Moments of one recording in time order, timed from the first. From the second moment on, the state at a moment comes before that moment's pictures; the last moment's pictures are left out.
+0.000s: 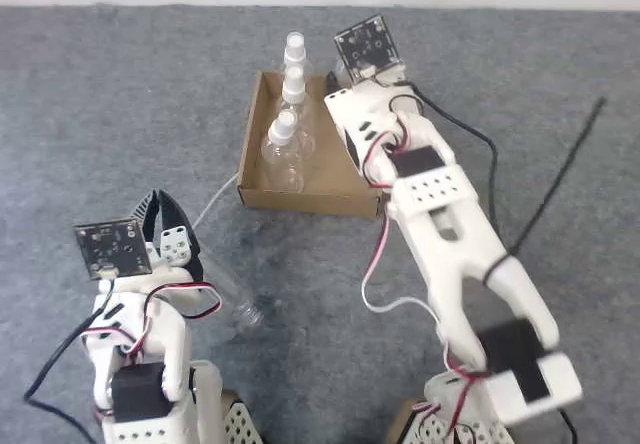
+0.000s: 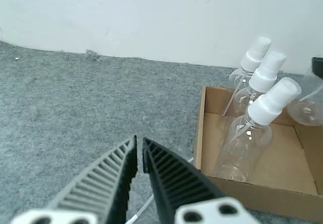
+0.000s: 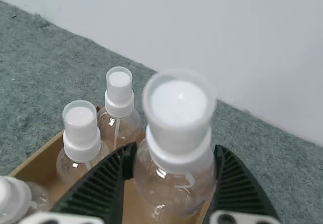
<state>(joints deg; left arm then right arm) -12.7 -103.4 80.3 55.8 7.3 -22.9 -1.8 19.7 14.3 10.8</state>
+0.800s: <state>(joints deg) -12.7 -103.4 80.3 55.8 7.3 -19.1 23.2 2.7 13.8 2.2</state>
